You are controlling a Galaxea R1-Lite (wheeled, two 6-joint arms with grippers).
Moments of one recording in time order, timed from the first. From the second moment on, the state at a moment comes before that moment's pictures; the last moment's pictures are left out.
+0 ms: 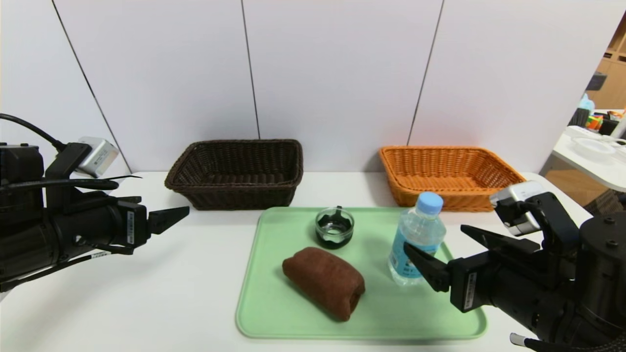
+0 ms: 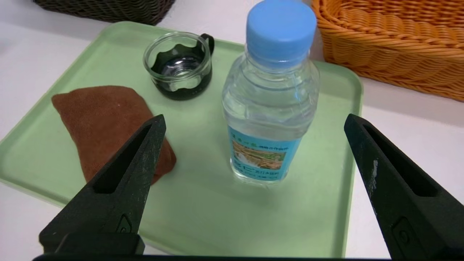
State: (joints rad) left arm -0.10 1.35 -0.62 -0.37 -0.17 0.03; right arm 0.80 1.38 -0.45 -0.60 -0.46 0.17
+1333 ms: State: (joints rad) left arm -0.10 1.37 -0.62 -0.42 -0.17 0.03; right arm 0.78 1.51 -0.45 -0.78 -0.48 0.11
